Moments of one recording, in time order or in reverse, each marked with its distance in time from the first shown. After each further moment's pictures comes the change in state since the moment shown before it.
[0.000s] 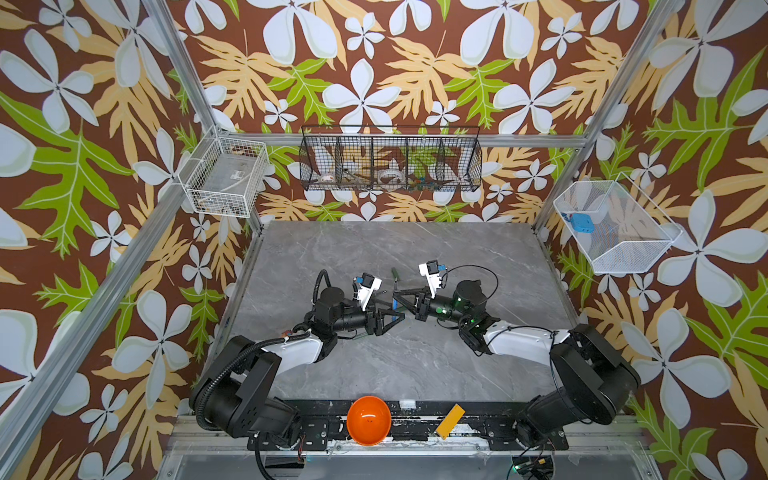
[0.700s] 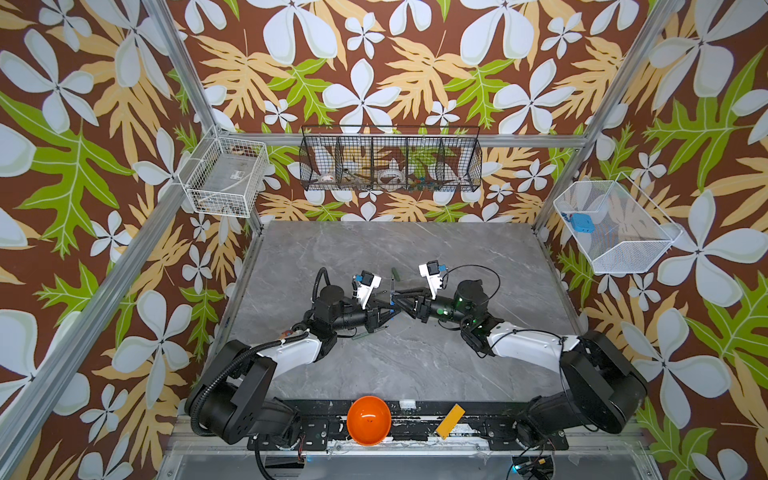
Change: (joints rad) left arm -0.001 -0.050 0.022 -0.102 -0.074 0.059; right arm 0.013 -0.121 0.056 -0.259 0.056 -0.116
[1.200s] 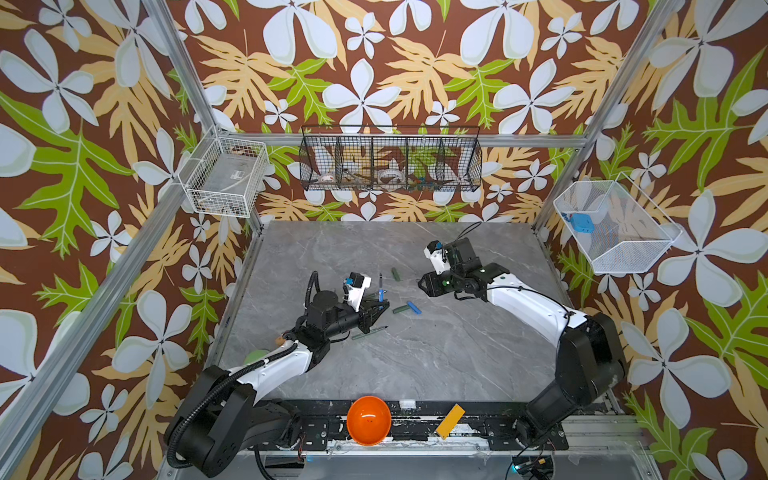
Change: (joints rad) left arm -0.002 -0.154 -0.058 -0.127 -0.244 0.135; right arm -0.152 0.245 0.552 -1.164 0.378 -0.454
